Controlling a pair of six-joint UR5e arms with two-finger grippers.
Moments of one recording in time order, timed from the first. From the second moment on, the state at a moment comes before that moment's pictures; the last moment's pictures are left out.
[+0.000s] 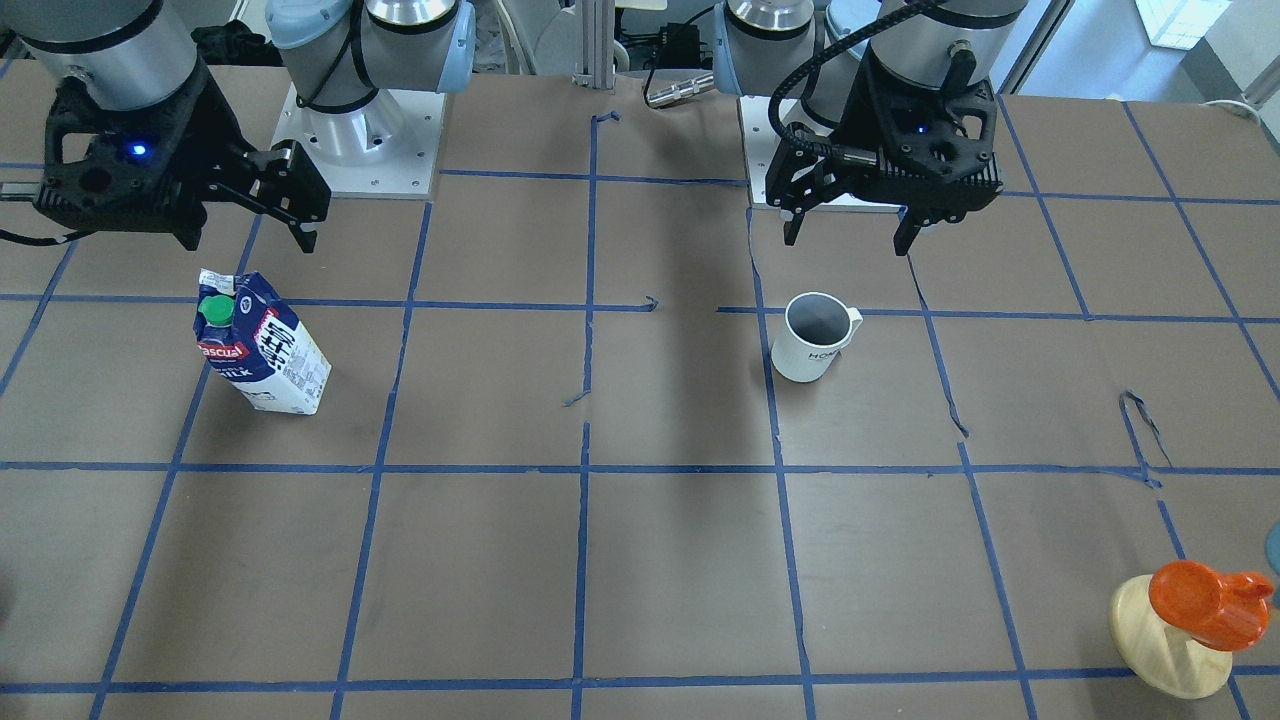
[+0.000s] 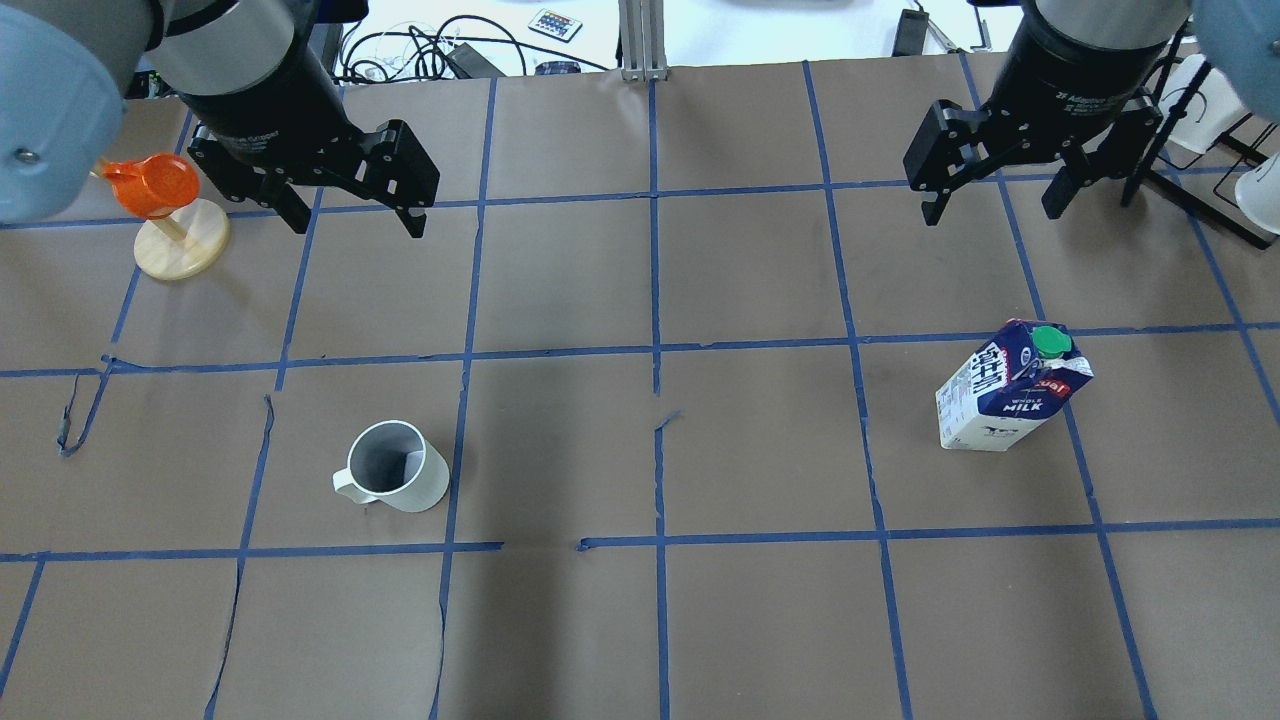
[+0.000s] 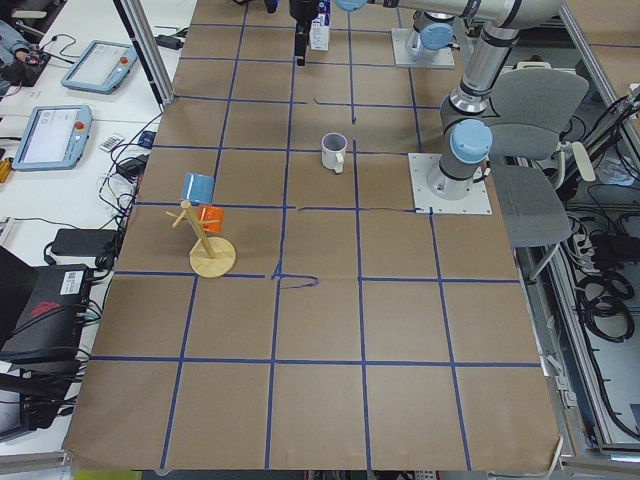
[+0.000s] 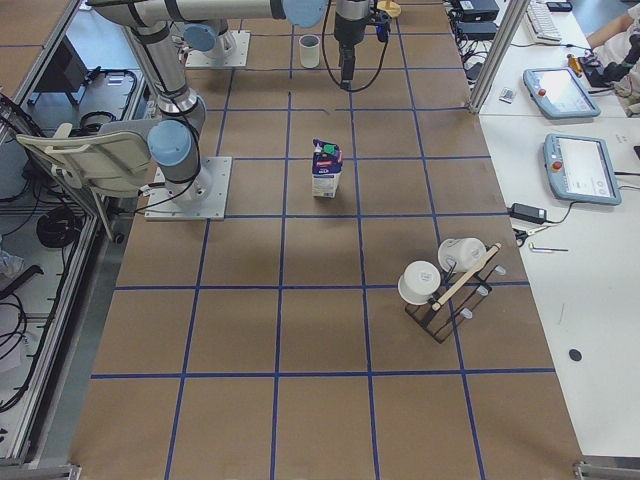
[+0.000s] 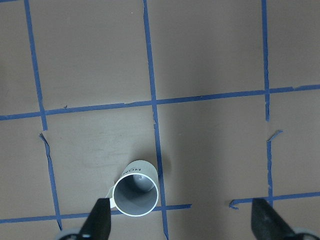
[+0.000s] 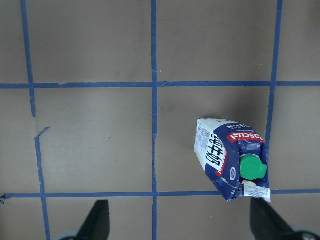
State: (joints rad) left arm -1.63 -1.57 -1.50 -1.61 1.57 0.03; right arm 1.50 -1.56 1.50 -1.47 -1.58 -0.05
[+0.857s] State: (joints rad) left arm -1.63 -1.57 -1.53 -1.61 1.57 0.02; right arm 1.45 -1.56 1.51 -1.42 -1.56 -0.03
